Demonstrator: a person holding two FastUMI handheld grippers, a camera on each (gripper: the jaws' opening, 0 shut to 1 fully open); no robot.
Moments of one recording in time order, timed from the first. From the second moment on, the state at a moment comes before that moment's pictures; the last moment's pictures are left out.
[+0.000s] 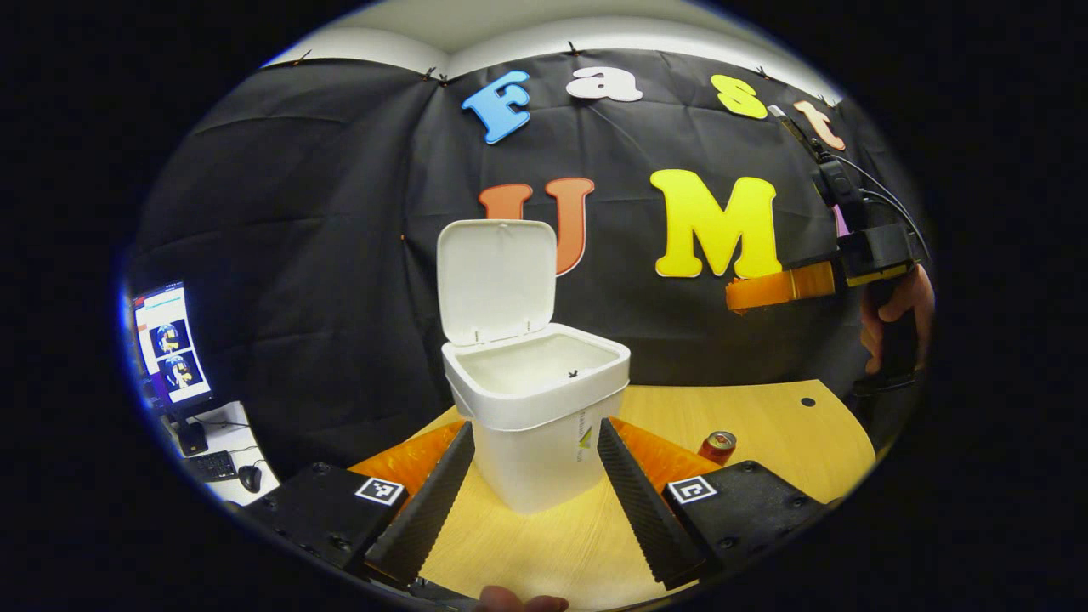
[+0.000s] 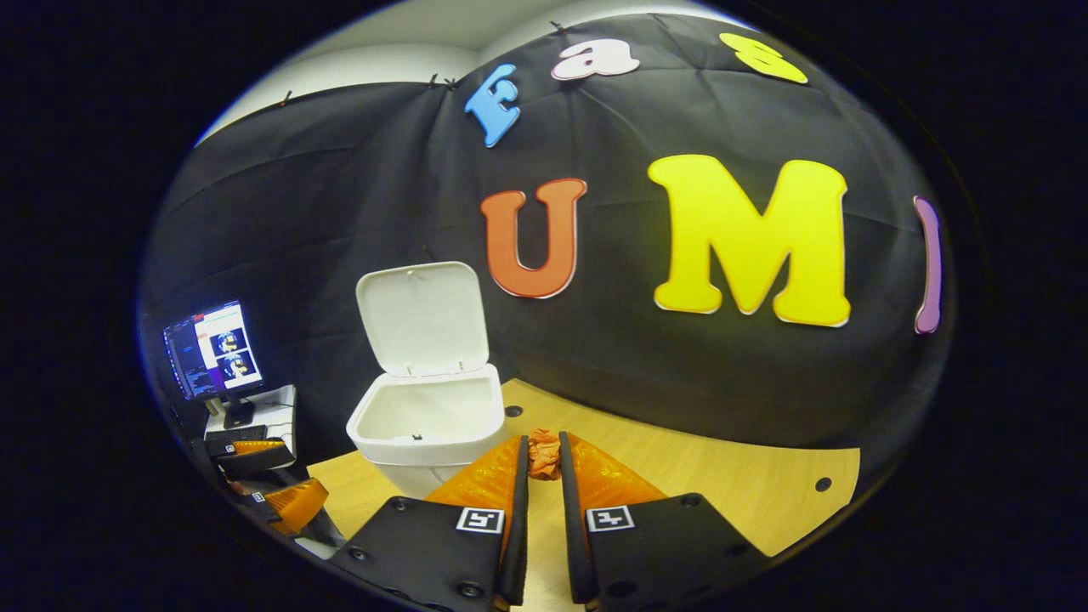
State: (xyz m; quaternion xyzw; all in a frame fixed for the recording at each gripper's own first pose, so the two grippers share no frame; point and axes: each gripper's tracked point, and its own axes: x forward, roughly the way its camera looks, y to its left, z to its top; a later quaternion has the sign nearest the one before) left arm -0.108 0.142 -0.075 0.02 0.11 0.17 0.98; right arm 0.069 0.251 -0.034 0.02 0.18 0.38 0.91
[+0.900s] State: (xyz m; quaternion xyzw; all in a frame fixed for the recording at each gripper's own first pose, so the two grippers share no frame) left arm -0.172 0.216 -0.063 -0.01 0.10 0.26 0.96; right arm 0.079 0.445 -0.071 -0.06 0.18 0.45 0.87
